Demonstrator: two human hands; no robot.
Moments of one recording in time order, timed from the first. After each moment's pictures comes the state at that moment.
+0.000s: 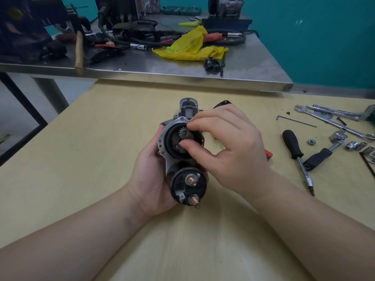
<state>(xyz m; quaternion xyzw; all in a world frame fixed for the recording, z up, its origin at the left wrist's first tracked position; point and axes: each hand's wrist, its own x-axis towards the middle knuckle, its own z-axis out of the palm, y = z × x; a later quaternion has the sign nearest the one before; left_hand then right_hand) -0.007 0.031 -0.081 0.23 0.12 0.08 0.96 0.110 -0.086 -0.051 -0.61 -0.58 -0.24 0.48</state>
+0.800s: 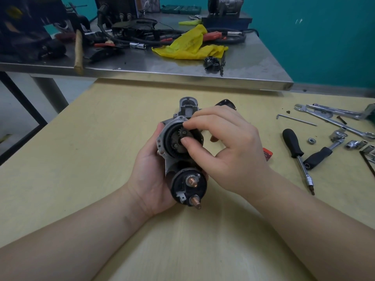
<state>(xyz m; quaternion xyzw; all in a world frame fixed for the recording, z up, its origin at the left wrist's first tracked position) -0.009 0.036 -0.090 0.25 0.09 0.06 0.96 0.105 -0.088 -0.049 -0.62 -0.59 -0.19 0.48</state>
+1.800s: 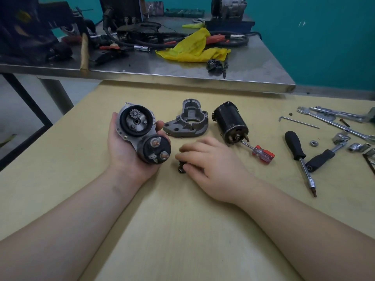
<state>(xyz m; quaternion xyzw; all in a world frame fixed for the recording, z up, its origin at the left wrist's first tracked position) -0.011 0.099 -0.079 0.20 0.19 0.26 0.92 0.114 -0.080 -0.089 -0.74 -0.63 -0.01 0.21</state>
